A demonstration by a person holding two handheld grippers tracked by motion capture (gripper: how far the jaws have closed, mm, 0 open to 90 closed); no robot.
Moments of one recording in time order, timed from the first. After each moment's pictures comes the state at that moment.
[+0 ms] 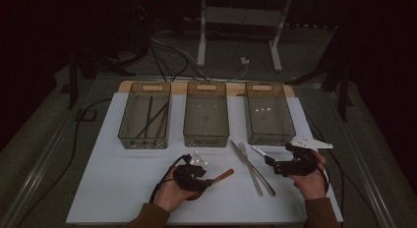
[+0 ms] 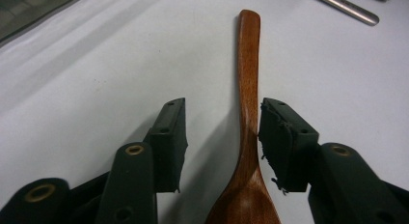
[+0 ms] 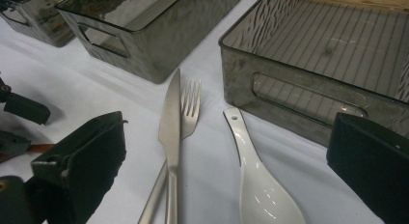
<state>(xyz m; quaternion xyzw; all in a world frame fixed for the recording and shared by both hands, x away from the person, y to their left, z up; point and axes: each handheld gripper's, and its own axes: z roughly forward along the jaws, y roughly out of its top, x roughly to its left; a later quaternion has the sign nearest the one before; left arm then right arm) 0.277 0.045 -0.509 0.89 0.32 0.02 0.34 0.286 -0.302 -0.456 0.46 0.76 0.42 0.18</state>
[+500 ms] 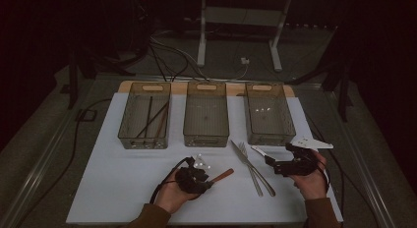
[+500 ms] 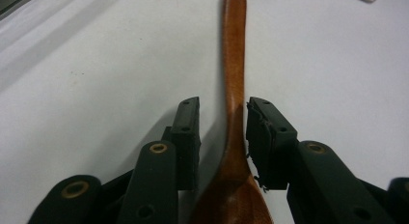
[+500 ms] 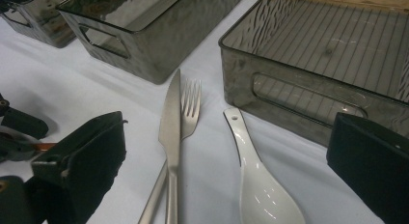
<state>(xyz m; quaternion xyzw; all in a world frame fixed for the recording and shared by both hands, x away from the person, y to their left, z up) 0.271 0.039 -0.511 0.90 0.29 0.02 0.32 0.286 -0.303 -0.457 0.46 0.76 0.42 0.18</state>
